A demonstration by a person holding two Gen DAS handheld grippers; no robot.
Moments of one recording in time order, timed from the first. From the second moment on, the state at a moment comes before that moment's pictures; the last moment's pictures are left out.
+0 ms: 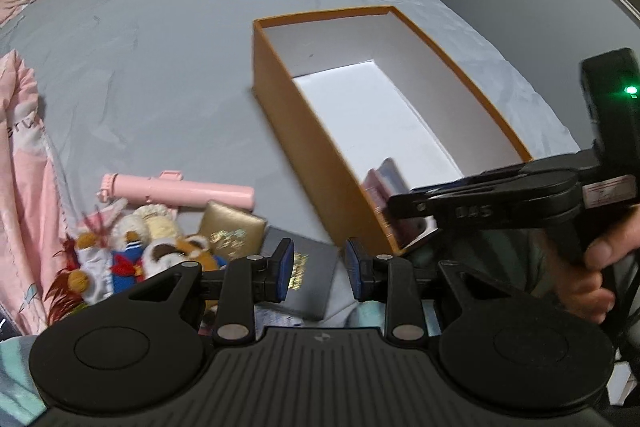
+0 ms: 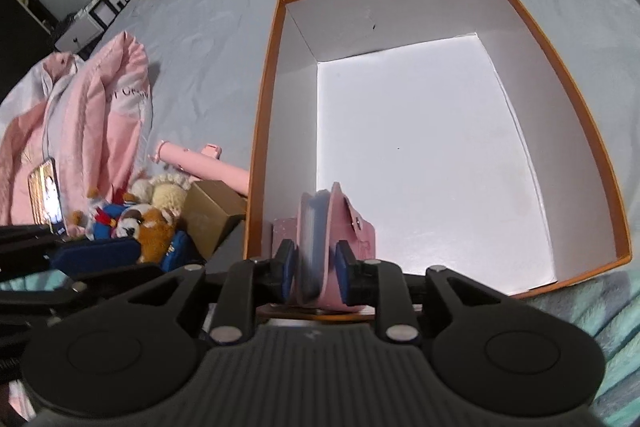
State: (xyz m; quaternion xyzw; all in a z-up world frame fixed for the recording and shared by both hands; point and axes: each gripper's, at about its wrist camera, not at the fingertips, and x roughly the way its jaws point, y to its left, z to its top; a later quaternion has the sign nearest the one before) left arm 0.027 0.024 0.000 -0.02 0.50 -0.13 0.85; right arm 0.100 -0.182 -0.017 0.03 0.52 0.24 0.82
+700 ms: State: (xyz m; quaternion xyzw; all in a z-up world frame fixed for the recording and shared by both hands) left arm 0.020 0.163 0.002 0.09 0.51 -0.11 0.85; right arm 0.073 -0.027 -0.011 -0.17 0.46 0.44 0.75
